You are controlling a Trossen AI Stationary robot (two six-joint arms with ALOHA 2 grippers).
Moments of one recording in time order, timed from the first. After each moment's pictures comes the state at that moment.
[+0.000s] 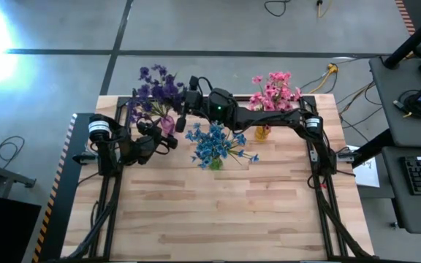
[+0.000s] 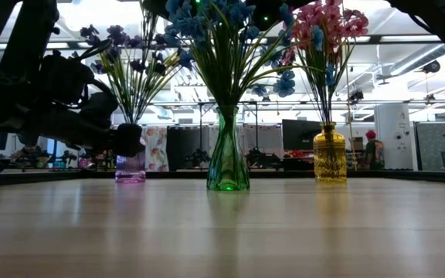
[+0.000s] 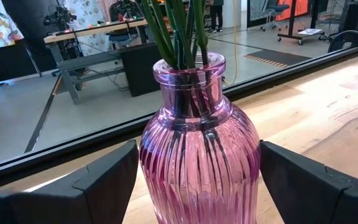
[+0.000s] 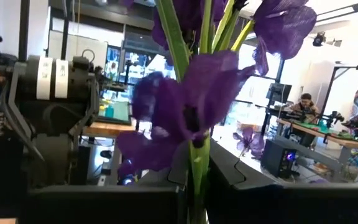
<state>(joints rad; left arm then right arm) 0.26 1.85 0.08 1.56 -0.87 -0.07 -0.20 2.09 1.81 0.55 0.00 -0.20</state>
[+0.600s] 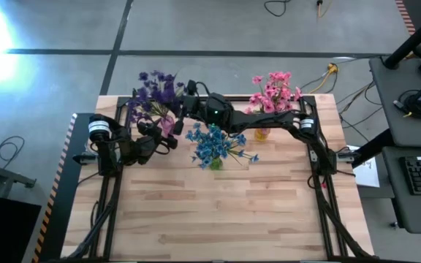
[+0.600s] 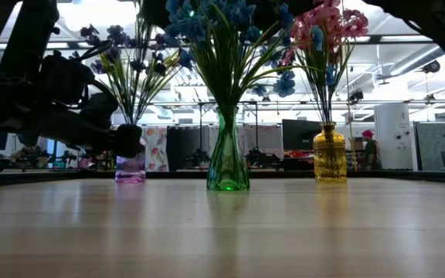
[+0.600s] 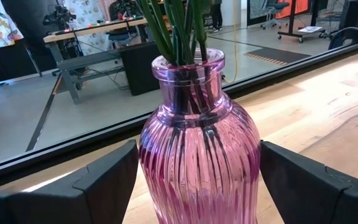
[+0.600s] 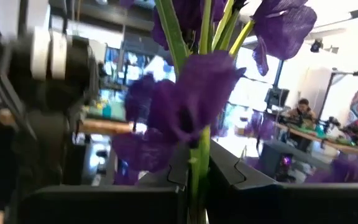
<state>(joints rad) 0.26 1.85 0.08 1.55 -0.87 -0.07 -0.20 2.15 1.80 0.64 0.00 -0.22</state>
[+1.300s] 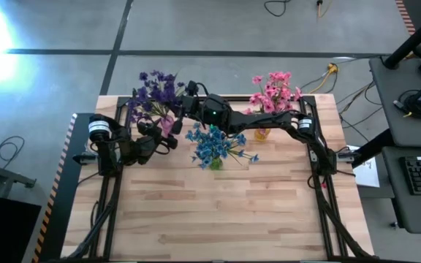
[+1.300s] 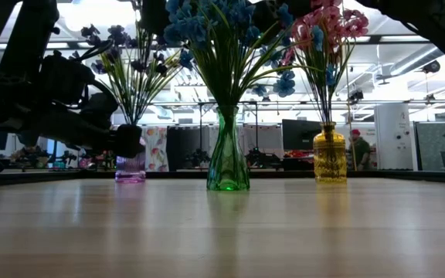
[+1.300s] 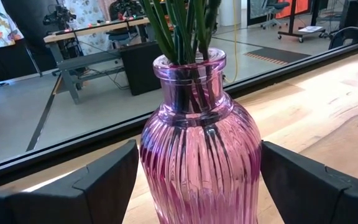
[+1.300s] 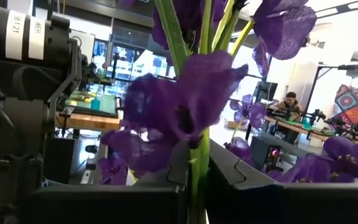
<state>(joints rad) 0.26 1.85 0.09 1.55 -0.87 -0.07 -0.20 2.17 1.80 0.64 0.05 -0.24</state>
